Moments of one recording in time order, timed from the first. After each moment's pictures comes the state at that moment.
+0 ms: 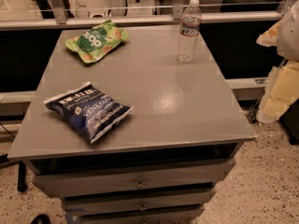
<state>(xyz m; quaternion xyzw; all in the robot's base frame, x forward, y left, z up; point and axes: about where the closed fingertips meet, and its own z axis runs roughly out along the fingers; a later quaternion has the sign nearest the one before) 0.438 -0.216 0.979 -0.60 0.78 -0.04 0.16</state>
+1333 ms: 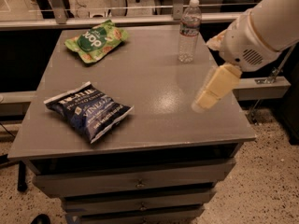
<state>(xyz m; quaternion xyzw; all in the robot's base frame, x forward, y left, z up) 0.485 -0.120 0.953 -0.58 0.76 0.08 0.28</state>
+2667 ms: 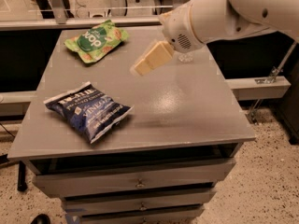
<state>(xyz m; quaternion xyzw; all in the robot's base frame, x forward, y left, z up) 0.581 0.002 0.974 -0.54 0.69 0.16 0.45</state>
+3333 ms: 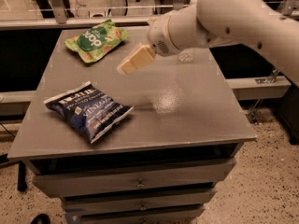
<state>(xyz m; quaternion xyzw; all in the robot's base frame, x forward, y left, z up) 0.629 0.033 0.944 -0.52 0.69 0.16 0.48</state>
